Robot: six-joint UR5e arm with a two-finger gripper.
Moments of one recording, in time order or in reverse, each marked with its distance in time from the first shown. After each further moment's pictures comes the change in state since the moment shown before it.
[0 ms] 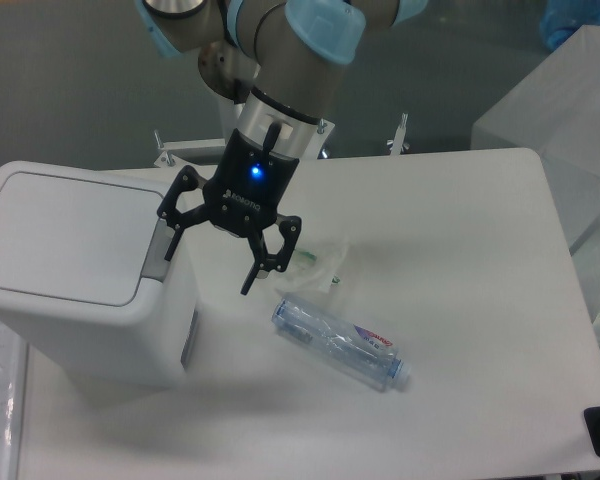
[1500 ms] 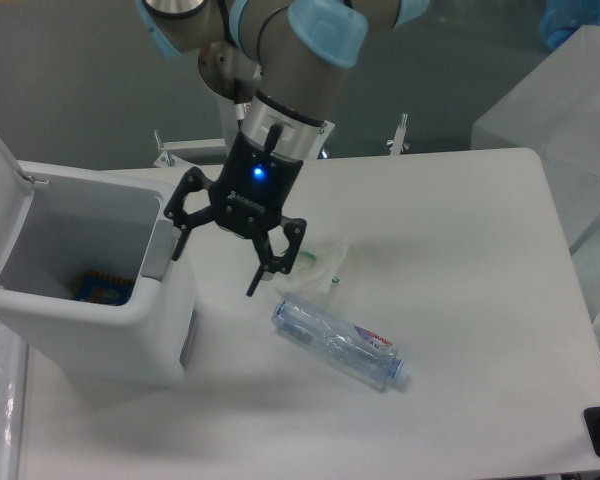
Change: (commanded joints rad) arm 0.077 0.011 0.031 0.008 0.009 0.146
